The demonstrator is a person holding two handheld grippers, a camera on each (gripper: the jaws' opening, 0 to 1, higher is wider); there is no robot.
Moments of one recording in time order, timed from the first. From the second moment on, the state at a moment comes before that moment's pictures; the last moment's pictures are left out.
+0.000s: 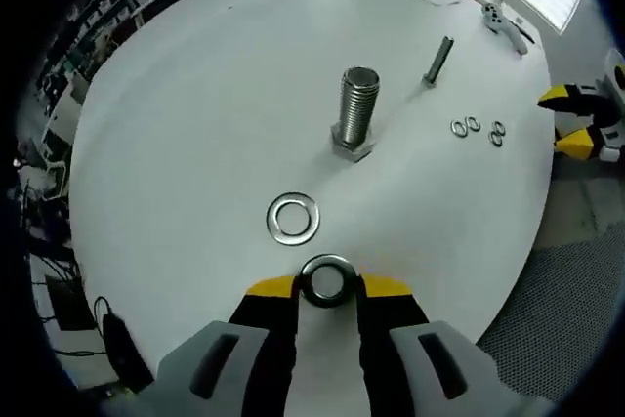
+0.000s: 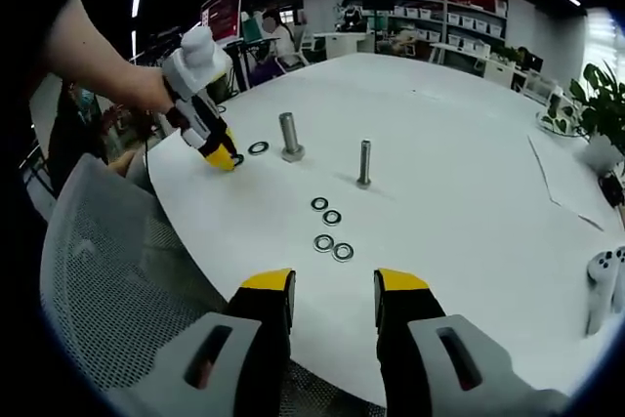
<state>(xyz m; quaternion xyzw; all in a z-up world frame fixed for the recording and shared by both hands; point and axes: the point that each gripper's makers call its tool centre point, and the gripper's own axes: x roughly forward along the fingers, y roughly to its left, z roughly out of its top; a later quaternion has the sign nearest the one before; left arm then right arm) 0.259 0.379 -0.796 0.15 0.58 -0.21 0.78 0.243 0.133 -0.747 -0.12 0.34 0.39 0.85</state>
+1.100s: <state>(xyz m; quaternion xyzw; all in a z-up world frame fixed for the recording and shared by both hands) 0.257 0.378 -0.798 0.21 0.62 -0.26 0.71 0.242 0.134 -0.747 -0.12 0.34 0.39 0.84</state>
